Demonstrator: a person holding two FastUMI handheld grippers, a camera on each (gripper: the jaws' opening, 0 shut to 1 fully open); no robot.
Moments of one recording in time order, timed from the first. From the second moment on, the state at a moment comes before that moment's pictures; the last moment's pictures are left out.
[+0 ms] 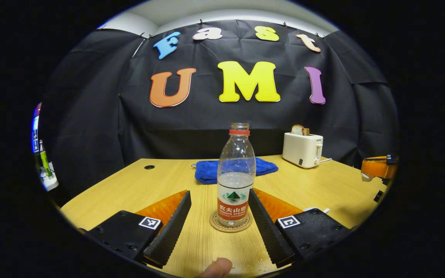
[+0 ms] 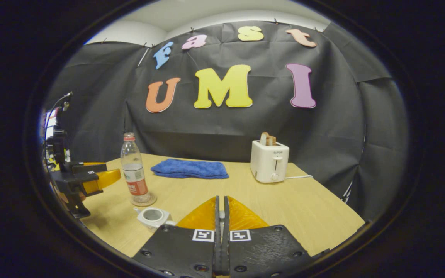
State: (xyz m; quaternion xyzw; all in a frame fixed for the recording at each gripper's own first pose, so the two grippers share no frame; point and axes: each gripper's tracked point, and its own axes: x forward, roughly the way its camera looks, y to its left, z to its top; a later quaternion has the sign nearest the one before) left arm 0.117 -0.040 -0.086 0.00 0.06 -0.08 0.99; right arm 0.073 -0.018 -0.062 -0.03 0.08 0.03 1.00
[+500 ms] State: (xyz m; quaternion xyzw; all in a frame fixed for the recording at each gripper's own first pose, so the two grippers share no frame) left arm 0.036 -0.005 -0.033 -0.01 0.04 -0.06 1.00; right arm 0.080 0.053 -0.075 0.02 0.13 0.13 0.98
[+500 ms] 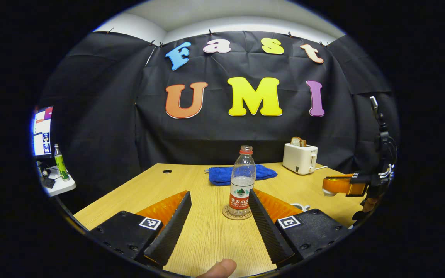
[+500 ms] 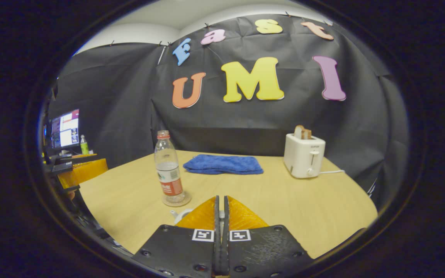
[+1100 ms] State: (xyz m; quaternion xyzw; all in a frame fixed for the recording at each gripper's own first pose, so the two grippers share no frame) left arm -0.015 0.019 0.023 0.02 -0.01 -0.06 1.00; right arm 0.113 0.102 -0.103 0.05 0.13 0.13 0.98
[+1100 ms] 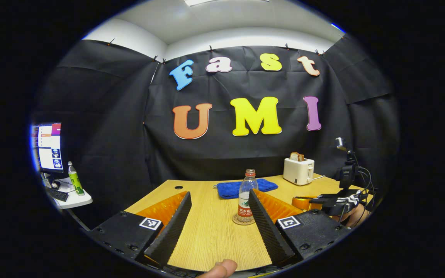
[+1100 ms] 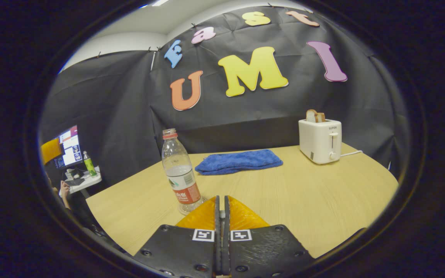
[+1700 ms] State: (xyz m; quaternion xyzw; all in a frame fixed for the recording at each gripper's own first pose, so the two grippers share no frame) left arm -0.008 0.032 0.011 0.03 0.01 -0.05 1.00; right arm 0.125 0.114 -0.123 0.03 0.15 0.14 0.98
